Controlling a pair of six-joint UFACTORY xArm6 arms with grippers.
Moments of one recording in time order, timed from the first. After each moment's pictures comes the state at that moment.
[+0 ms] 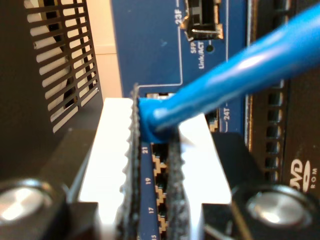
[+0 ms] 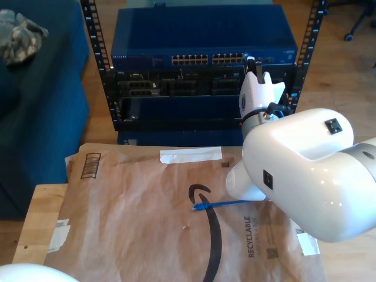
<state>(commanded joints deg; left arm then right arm) 94.0 -29.0 -6.4 5.9 63.4 -5.6 20.2 40.6 -64.1 21.6 -74.4 85.1</state>
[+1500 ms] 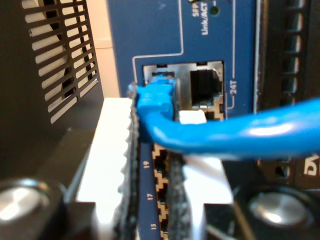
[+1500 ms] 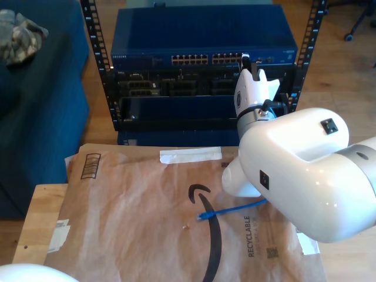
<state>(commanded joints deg) 94.0 -29.0 -6.4 5.9 63.4 -5.6 20.6 41.5 -66.7 20.1 -73.3 84.9</state>
